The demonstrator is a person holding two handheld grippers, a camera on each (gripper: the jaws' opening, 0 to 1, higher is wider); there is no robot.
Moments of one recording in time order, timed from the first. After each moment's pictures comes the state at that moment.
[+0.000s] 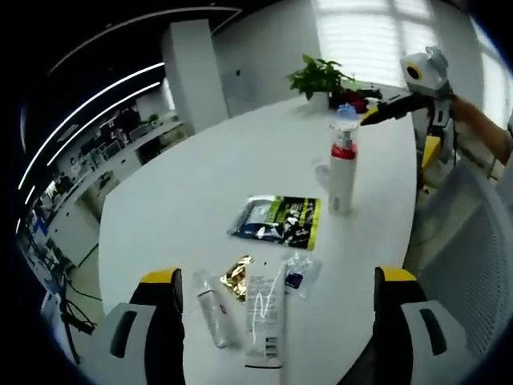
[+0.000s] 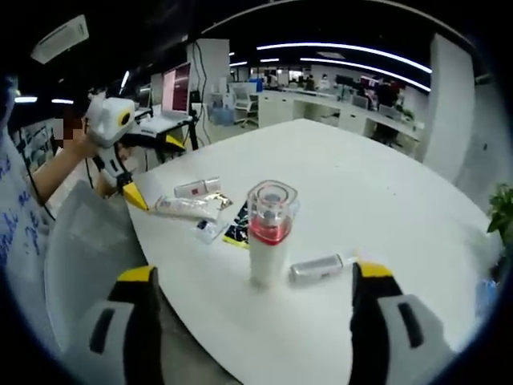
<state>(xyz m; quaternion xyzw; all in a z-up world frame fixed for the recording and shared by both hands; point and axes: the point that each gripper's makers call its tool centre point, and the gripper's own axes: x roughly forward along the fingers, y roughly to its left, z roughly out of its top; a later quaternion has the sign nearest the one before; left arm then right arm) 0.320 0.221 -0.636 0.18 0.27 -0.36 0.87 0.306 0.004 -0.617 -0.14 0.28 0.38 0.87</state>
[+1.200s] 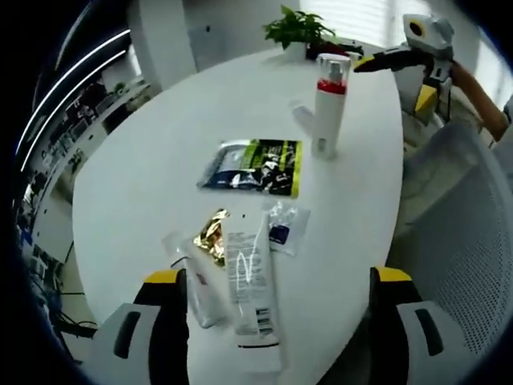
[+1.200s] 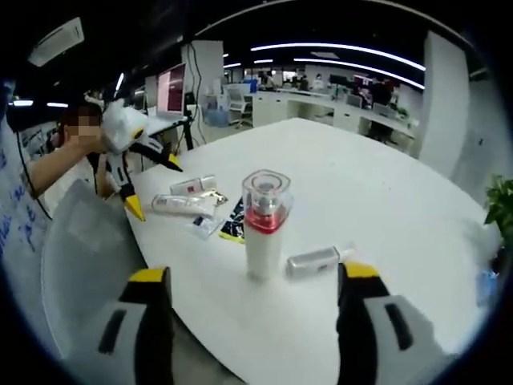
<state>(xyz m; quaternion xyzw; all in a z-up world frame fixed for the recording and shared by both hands) 0.312 0.233 -0.694 0.23 0.40 -0.40 0.79 0.300 -0.005 -0.623 -0.13 0.28 0.37 0.88</state>
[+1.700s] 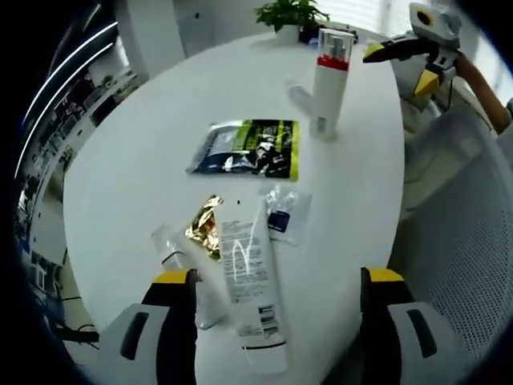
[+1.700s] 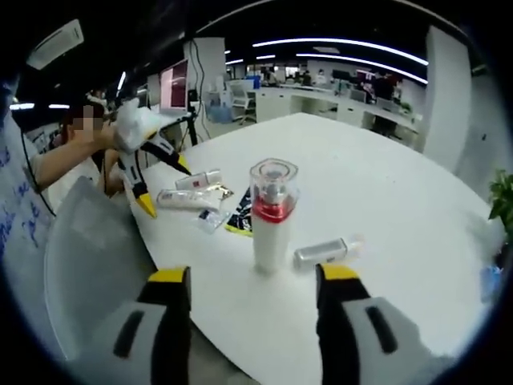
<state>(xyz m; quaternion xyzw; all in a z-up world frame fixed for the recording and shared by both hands) 0.312 0.234 -0.713 0.25 0.43 -0.41 0.76 0.291 -0.002 -0.630 -0.13 0.29 0.38 0.87</state>
